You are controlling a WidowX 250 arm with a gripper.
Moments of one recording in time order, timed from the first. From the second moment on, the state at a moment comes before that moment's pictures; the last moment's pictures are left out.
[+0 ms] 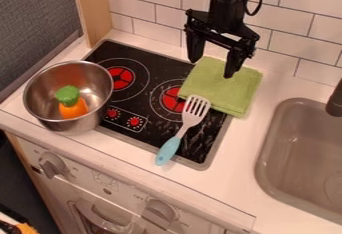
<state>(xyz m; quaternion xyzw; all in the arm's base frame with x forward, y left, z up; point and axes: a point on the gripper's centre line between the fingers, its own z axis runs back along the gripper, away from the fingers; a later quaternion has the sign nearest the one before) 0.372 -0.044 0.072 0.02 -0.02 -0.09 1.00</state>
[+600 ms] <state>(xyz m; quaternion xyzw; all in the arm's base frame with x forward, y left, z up) 0.304 0.016 0.105 0.02 -0.05 -0.05 1.00</state>
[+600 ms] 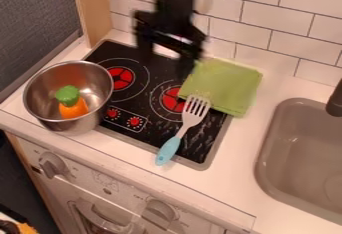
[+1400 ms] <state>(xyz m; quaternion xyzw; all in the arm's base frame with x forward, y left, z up) 0.256 0.139 0.067 0.04 0.02 0.09 0.99</state>
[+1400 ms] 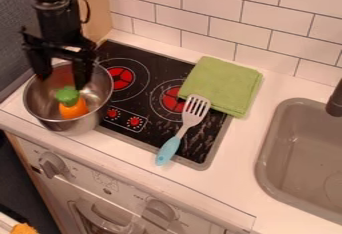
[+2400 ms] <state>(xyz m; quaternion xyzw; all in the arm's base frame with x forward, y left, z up) 0.254 0.120 0.047 0.05 0.05 0.08 0.99</state>
